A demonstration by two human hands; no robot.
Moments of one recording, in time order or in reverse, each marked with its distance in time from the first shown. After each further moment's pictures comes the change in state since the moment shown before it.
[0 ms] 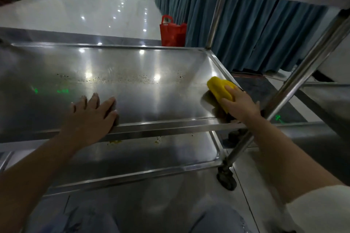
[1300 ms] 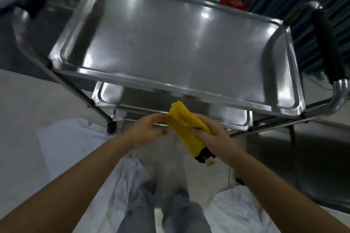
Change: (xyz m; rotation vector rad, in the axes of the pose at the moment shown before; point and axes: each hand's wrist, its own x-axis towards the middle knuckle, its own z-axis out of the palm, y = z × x) left_hand -0.164 -0.127 -0.345 -1.470 -0.437 -0.160; right_hand -0.211 -0.342 -0.303 0.809 -0.794 -0.209
